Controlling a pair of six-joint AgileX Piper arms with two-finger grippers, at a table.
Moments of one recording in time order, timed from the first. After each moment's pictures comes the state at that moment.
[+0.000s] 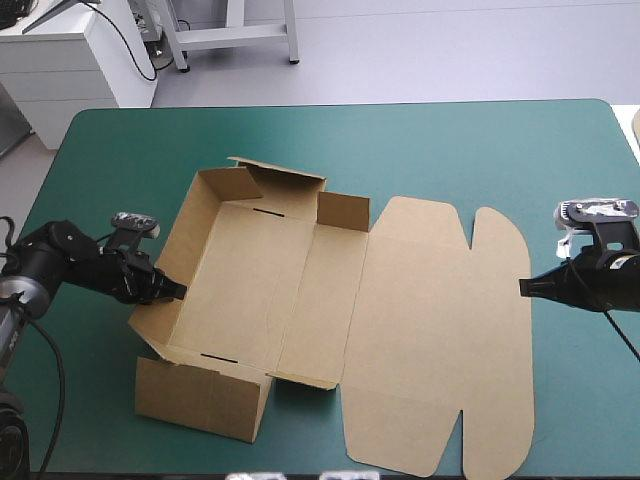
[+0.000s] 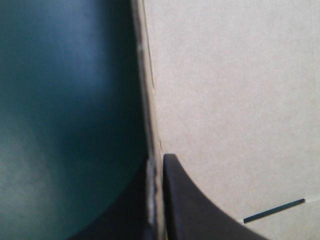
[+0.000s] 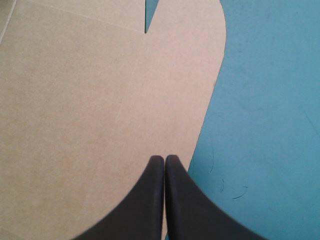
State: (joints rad) left arm 0.12 1.44 -0.99 -0.43 0.98 0.67; right arm -0.20 1.03 -1.06 0.26 1.12 -0.35
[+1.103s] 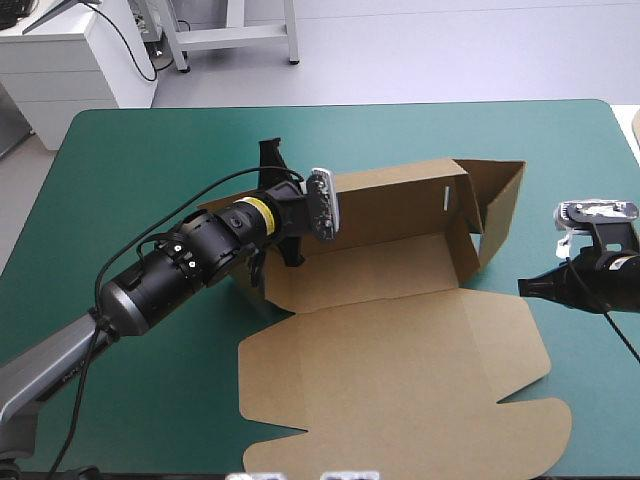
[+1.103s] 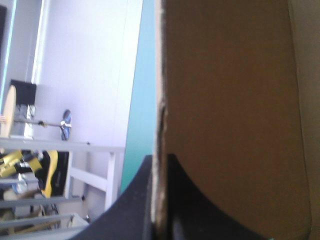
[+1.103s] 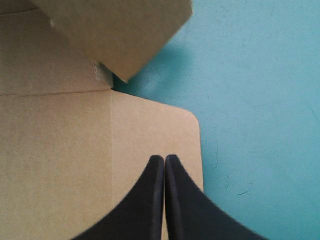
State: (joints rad) left arm -0.76 1.45 -1.29 0.40 0.40 0.68; right arm -0.20 1.03 -1.06 0.27 1.13 -0.33
